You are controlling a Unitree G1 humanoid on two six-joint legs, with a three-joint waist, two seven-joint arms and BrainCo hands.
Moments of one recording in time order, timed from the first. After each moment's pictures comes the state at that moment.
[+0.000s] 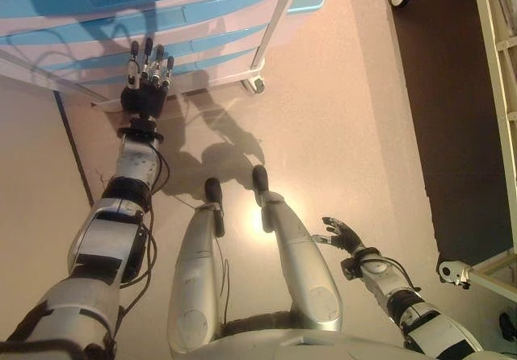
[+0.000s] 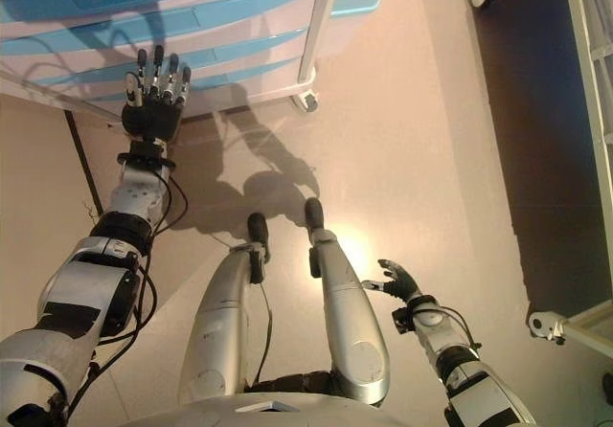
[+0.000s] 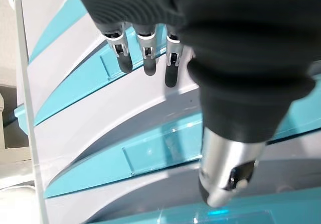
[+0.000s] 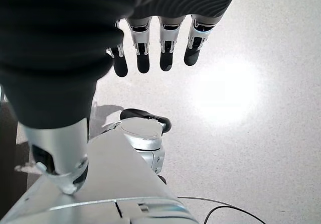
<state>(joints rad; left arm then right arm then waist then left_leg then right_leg) -0.84 0.48 -0.12 0.96 -1.65 -0.18 -0.58 -0.24 -0.33 0.41 1.06 0.23 -0.25 0.07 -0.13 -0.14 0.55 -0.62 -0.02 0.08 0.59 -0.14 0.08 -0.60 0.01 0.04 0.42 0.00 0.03</state>
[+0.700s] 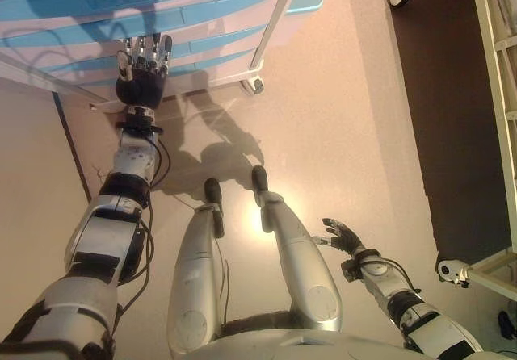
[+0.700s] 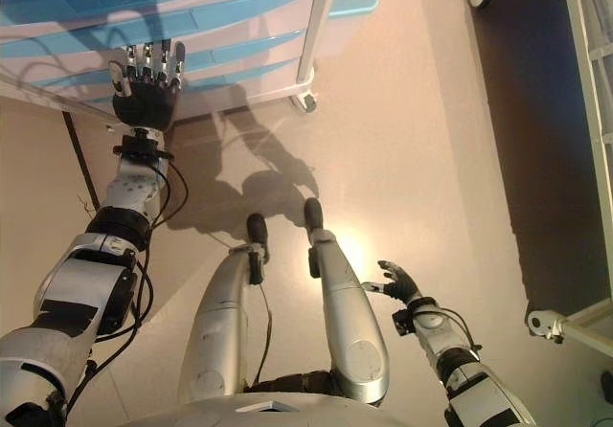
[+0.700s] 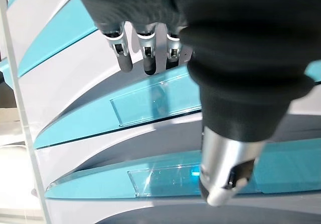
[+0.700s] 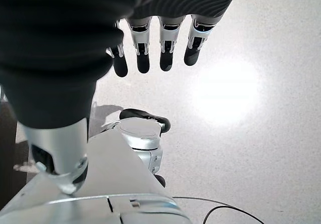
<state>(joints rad) -0.84 0.50 -0.14 0.90 -1.74 -0.17 -0.70 -0.24 -0.33 0.42 1.07 0.23 -0.26 0.06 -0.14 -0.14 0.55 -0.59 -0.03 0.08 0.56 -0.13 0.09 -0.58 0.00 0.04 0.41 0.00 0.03</state>
